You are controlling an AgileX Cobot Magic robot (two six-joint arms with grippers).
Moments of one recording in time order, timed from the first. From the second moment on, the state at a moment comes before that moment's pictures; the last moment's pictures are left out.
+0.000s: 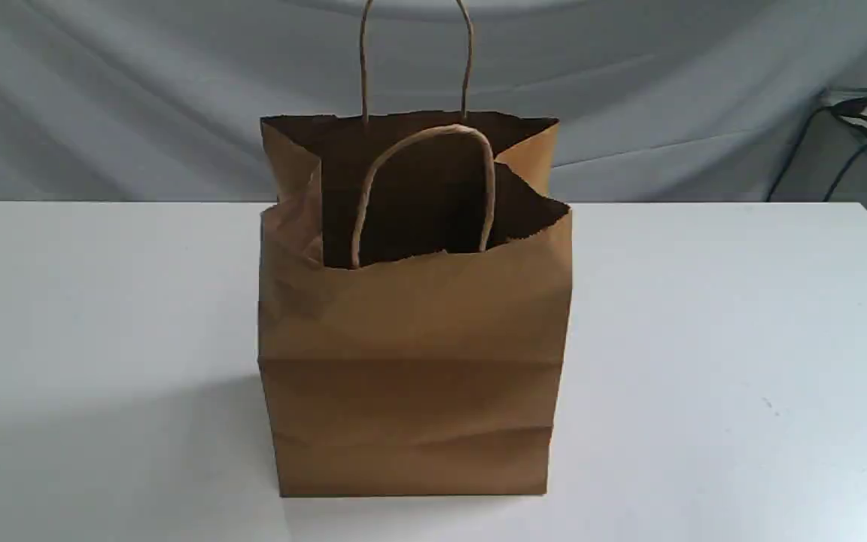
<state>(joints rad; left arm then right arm) -0.13 0.69 -0.56 -0.82 0.15 0.76 -0.03 0.01 0.00 0.55 0.11 -1.01</state>
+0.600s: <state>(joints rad) -0.13 0.69 -0.56 -0.82 0.15 0.76 -0.03 0.01 0.00 -0.14 -0.01 -1.01</state>
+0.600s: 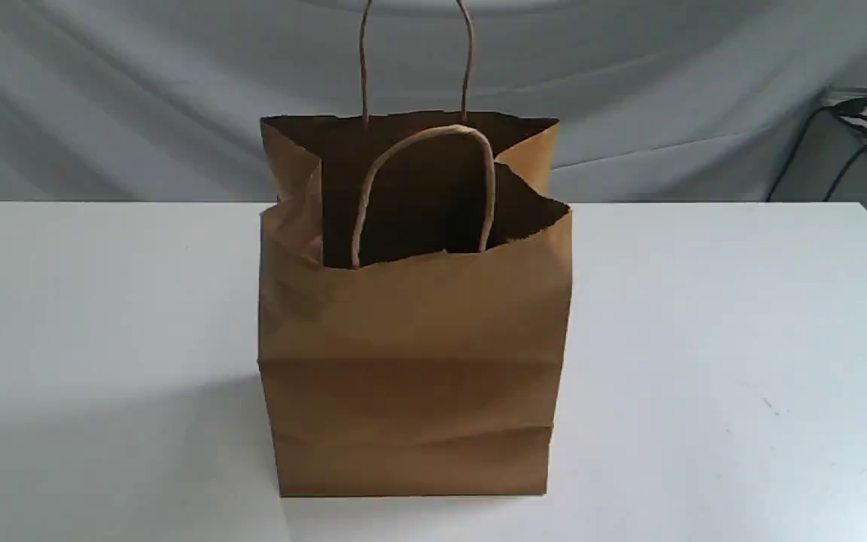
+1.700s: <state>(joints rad) -0.13 0.69 -0.56 -0.82 0.15 0.76 -0.03 0.01 0.00 -0.12 0.01 -0.28</state>
